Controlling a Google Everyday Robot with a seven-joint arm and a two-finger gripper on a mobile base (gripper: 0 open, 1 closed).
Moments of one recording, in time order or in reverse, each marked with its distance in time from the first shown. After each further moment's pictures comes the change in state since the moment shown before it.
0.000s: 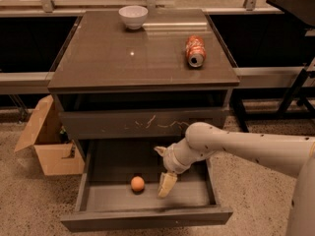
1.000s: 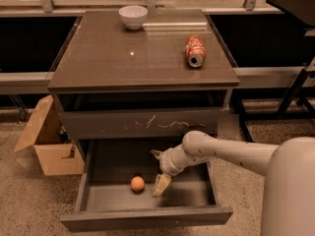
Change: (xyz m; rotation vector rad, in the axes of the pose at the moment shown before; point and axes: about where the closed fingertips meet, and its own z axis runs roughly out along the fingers) arm 0.030 -0.028 0.073 0.000 -0.100 0.005
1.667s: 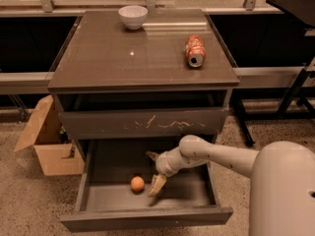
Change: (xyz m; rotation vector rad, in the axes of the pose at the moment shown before) arm 0.014 -0.019 0.044 0.001 -0.076 -0.028
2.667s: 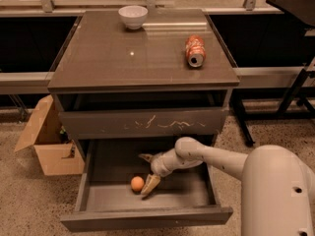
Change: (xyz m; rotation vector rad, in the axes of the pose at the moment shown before) arm -0.004 -0.008 0.034 -0.021 -0.079 -0.040
